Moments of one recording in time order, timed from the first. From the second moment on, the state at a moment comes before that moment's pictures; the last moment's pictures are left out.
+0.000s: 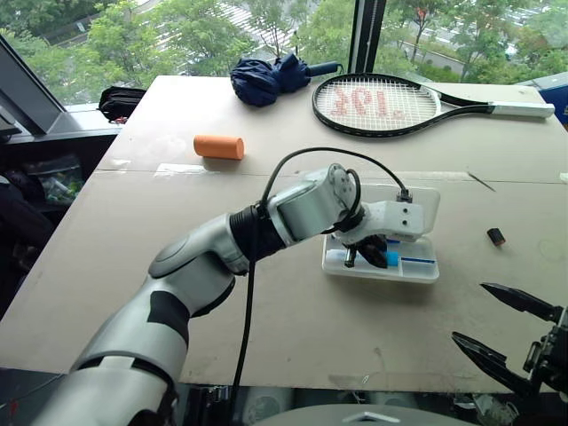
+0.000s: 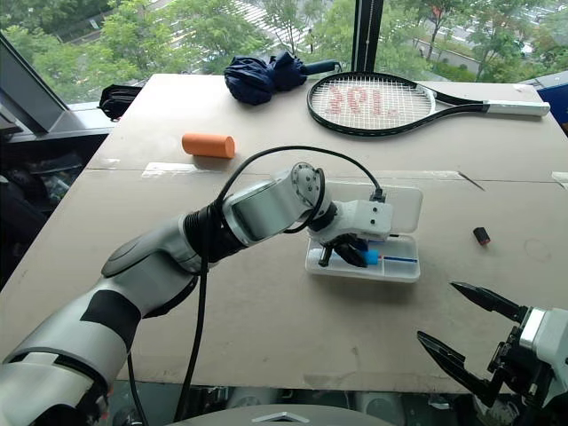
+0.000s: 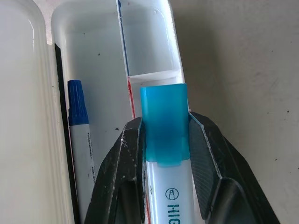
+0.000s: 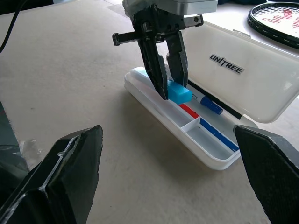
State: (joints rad) left arm -1.21 0.34 -0.92 0.07 -0.19 0.88 -1.15; right arm 0.80 -0.57 -0.61 -0.75 0.68 0.13 1.02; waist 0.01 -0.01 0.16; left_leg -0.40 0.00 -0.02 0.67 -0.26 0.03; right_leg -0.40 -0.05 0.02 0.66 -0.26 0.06
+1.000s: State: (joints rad) left arm -0.63 0.62 0.05 -0.39 -0.66 1.01 -1.06; right arm 0.46 -0.90 -0.64 -0.60 0.64 0.72 0.55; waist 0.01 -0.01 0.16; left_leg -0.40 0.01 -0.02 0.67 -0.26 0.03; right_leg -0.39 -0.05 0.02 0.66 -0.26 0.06
